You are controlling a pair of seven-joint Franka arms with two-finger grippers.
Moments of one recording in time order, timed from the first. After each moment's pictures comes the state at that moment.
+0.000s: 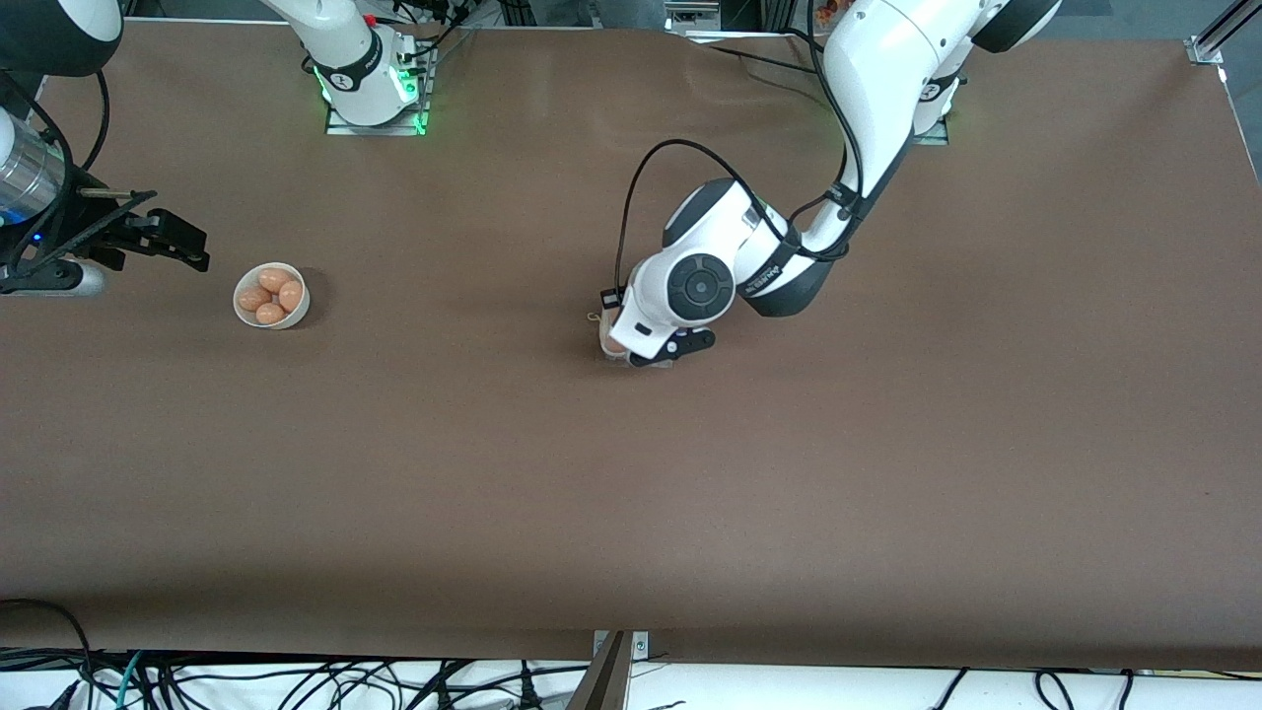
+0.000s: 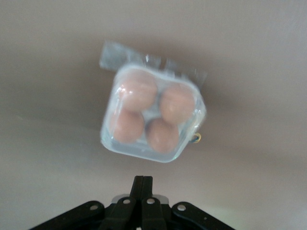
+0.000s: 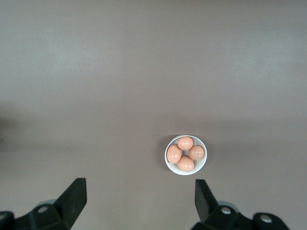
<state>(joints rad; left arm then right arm) -0.47 0.76 -0.27 -1.34 -0.26 1.92 -0.91 0.12 0.05 -0.08 -1.64 -0.03 1.64 0.03</state>
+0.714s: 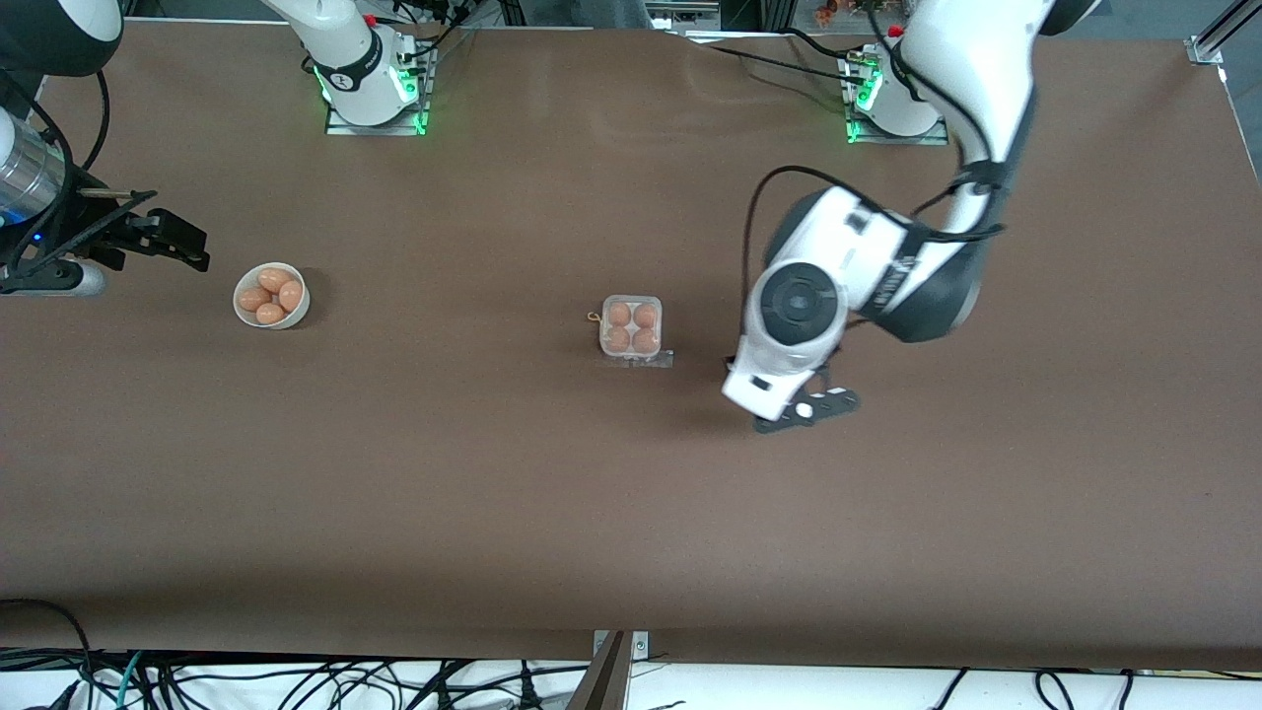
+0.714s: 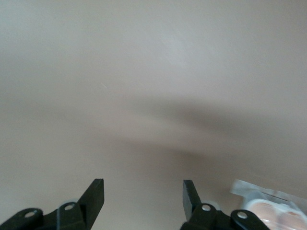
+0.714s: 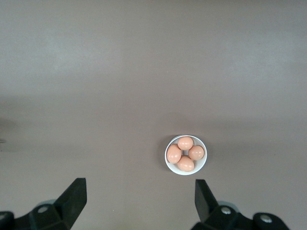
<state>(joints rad) -0.35 0.67 -0.16 -1.18 0.15 1.64 -0.74 0.12 0.05 -0.08 -1.64 -0.03 1.64 0.03</state>
